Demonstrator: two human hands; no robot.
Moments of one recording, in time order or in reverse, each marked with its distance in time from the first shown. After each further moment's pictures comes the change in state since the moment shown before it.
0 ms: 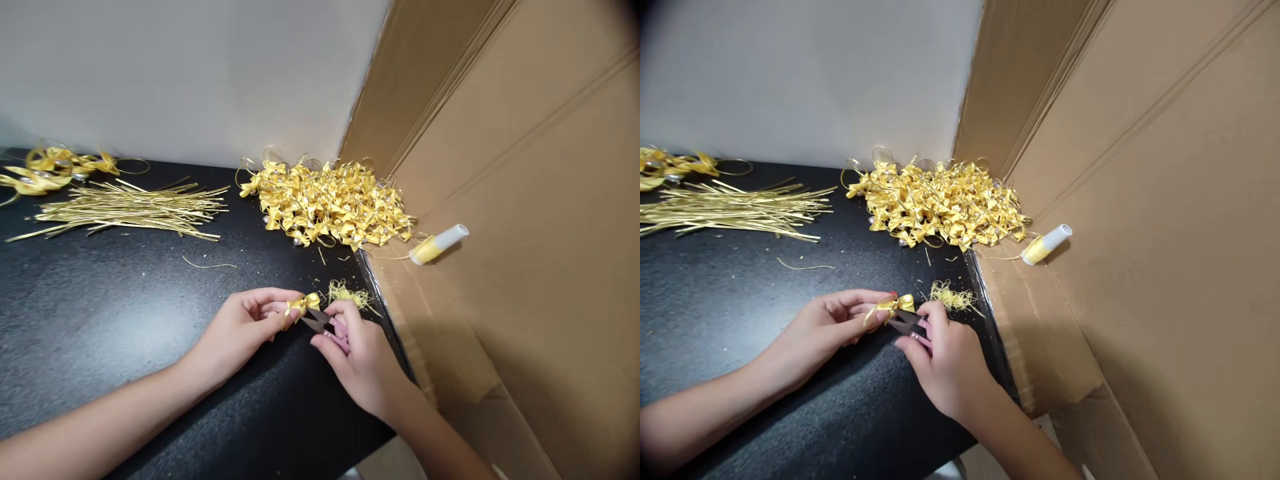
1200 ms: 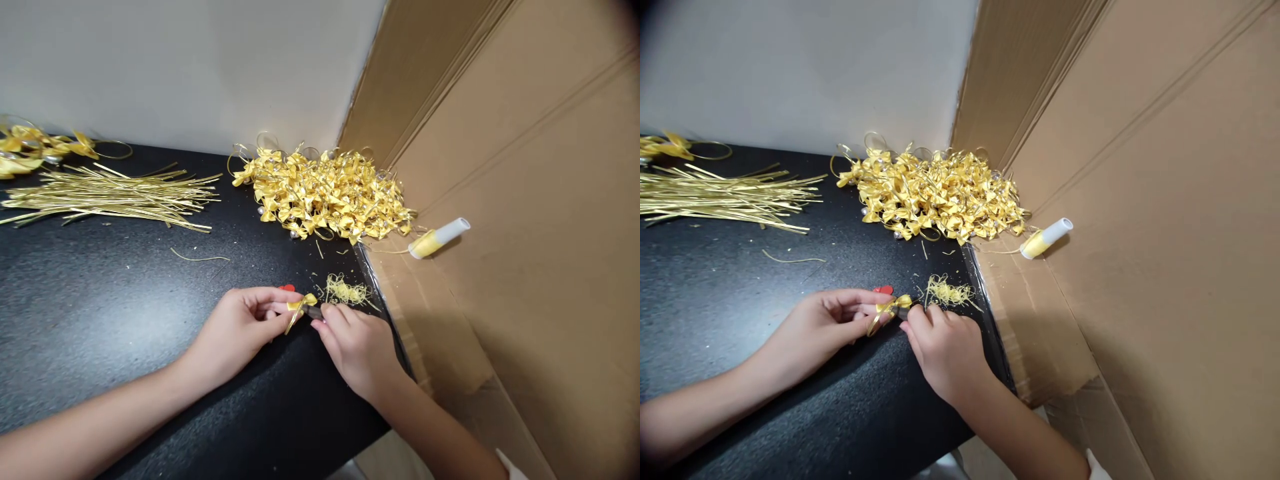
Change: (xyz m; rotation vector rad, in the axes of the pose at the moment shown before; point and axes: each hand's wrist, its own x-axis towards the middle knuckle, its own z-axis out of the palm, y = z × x) left_hand 0.002 -0.006 0.003 0.105 0.034 0.011; right_hand 0.004 0.010 0.008 -0.577 0.189 -0.331
